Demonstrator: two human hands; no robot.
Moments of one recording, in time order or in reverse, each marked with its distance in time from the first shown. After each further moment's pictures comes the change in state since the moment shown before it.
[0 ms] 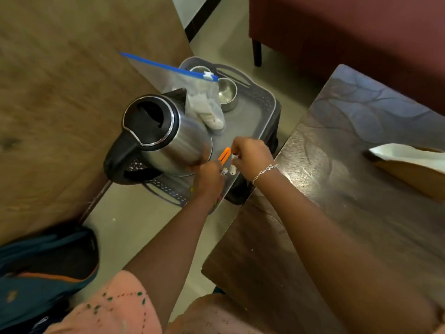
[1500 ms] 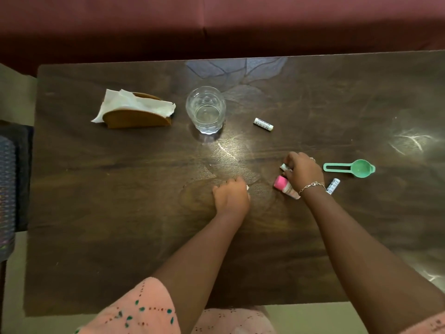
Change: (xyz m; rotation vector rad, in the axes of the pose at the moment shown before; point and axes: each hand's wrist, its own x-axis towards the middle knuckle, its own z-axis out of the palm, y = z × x) left_hand -0.291 0.348 0.324 0.617 -0.322 0.626; right_hand -0.438 0.472 -0.091 0.046 0.377 0.855
